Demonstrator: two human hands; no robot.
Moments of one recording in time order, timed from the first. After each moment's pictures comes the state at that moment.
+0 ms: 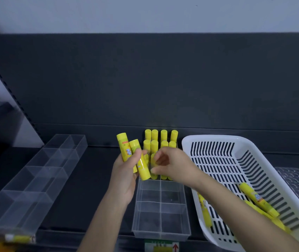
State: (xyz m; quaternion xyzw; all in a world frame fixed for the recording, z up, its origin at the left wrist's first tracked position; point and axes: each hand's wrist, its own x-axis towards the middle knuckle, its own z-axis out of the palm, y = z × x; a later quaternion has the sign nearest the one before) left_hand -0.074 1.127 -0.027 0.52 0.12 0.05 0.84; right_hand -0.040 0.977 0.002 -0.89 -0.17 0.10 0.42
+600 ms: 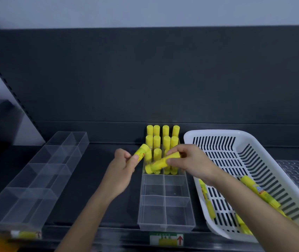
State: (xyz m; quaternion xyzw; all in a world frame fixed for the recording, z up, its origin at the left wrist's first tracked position) left_hand -0.086 1.169 -0.034 0.87 0.07 0.03 0.48; right_hand -0.043 0.950 -0.007 -0.84 -0.11 0.12 0.52
